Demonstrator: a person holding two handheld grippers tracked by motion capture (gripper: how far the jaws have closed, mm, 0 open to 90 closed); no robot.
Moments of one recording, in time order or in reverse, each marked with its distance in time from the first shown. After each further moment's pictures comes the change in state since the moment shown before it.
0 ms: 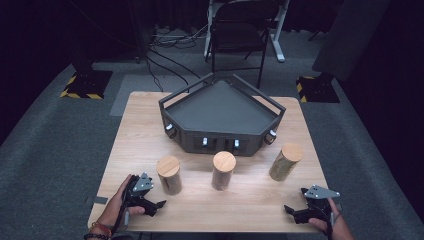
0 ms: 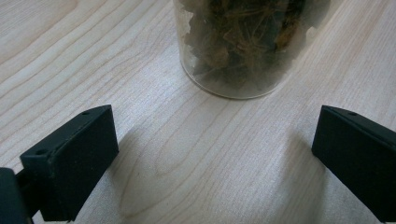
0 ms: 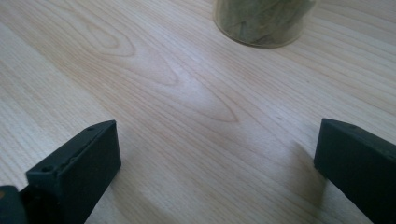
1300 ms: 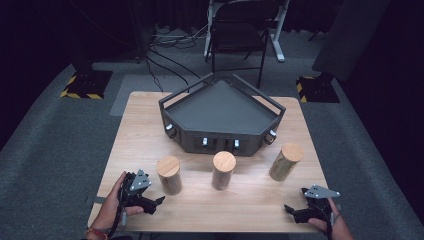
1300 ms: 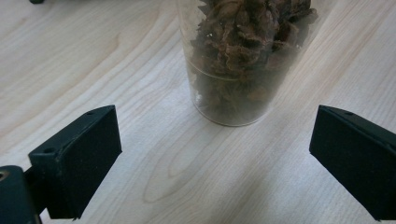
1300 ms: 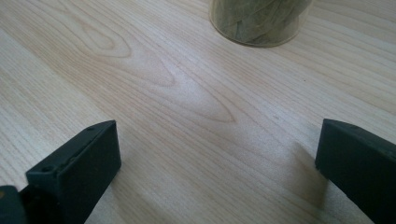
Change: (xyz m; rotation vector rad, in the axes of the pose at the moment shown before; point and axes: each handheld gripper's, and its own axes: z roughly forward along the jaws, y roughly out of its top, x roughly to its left) left arm -0.016 0.027 -0.035 -0.013 0.105 -0.006; right arm 0.000 0.000 0.001 0.001 -0.005 0.009
